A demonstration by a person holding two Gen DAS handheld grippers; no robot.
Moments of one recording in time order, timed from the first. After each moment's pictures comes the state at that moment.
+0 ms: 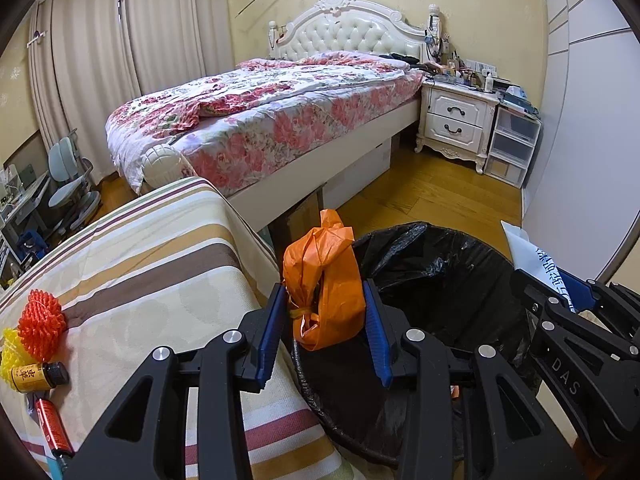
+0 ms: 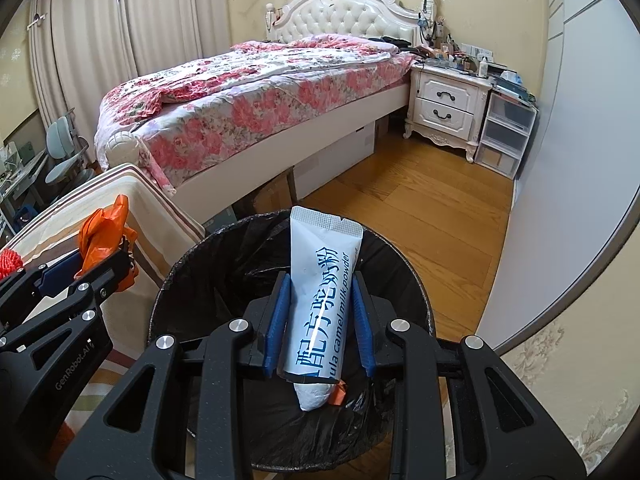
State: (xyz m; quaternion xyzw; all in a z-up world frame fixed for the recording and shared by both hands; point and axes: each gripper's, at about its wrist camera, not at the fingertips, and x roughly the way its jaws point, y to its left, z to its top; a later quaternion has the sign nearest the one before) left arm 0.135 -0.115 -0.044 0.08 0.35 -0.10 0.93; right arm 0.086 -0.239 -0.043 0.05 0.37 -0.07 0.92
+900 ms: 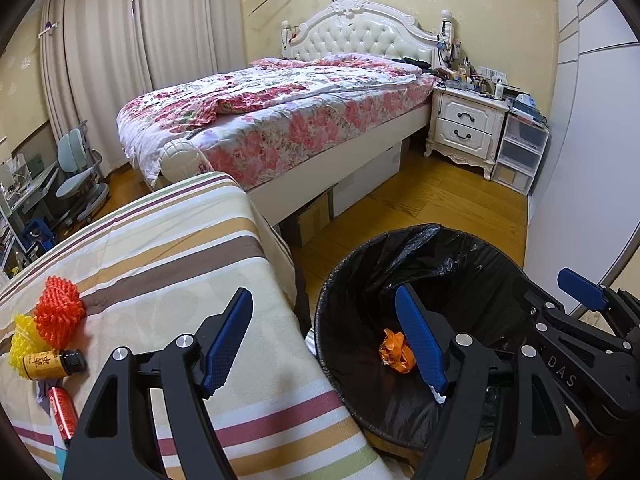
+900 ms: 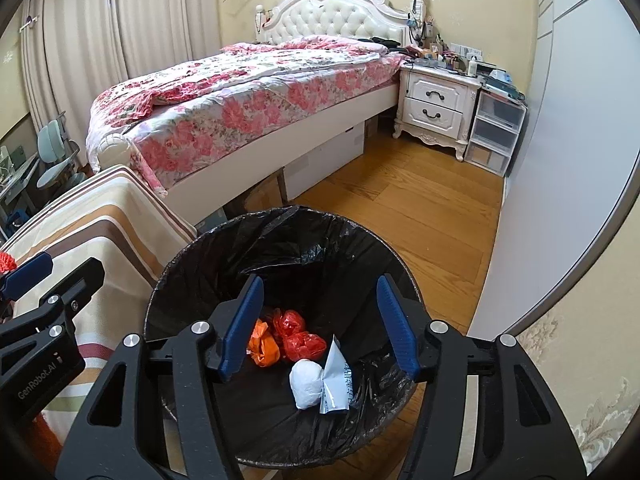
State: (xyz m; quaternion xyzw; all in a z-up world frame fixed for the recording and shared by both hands) left arm 0.125 -0.096 -0.035 0.06 0.35 -0.09 0.93; right arm 0.079 -0.237 -0.042 0.06 0.37 -0.09 0.92
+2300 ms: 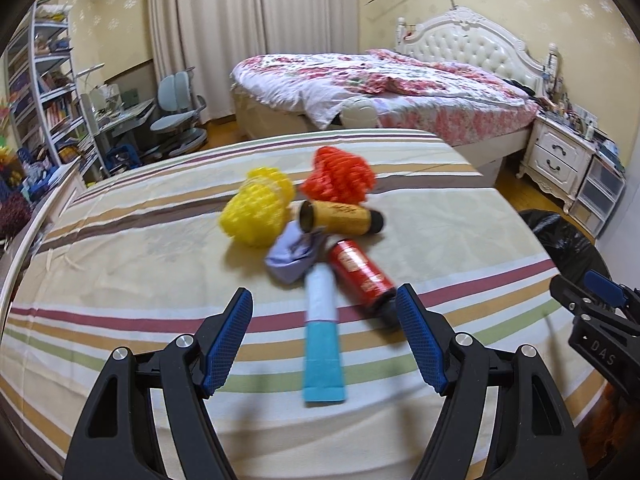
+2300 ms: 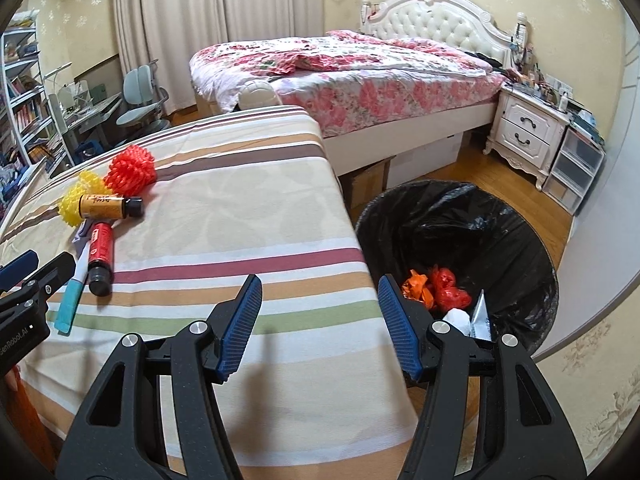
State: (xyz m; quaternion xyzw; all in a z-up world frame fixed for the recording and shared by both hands) left arm 0.015 0.119 -0.038 -0.01 0.37 0.08 0.93; right arm 0.016 -0.064 -0.037 -0.01 0.38 0.07 0.92
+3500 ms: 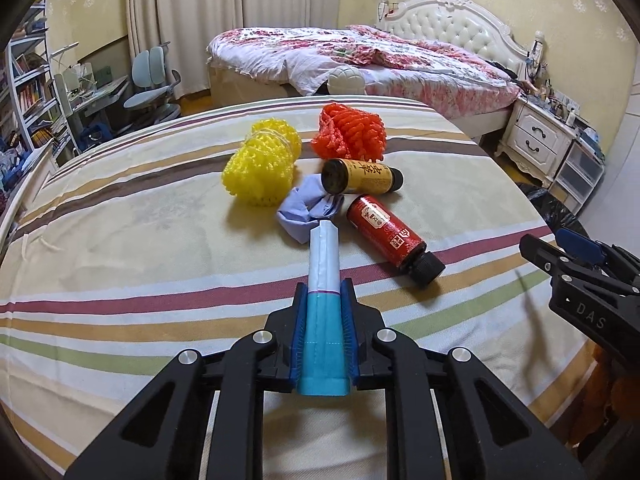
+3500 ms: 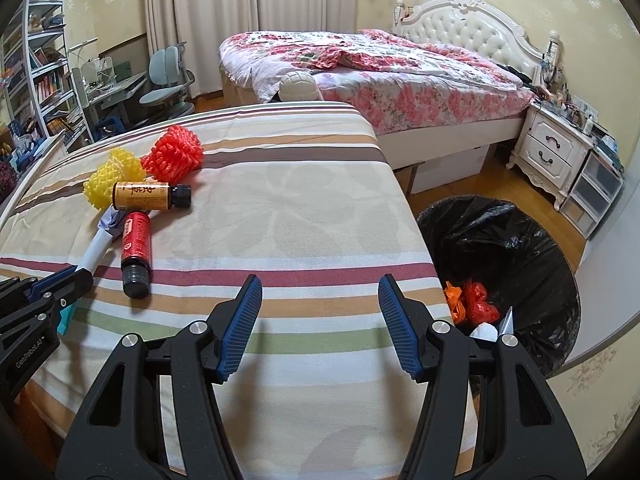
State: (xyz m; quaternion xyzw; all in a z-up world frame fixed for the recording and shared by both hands) left arm -0.003 0.146 -0.051 -0.02 0.41 0.02 0.91; right arm 0.014 -0.016 -0.035 -0.04 0.39 0.11 0.91
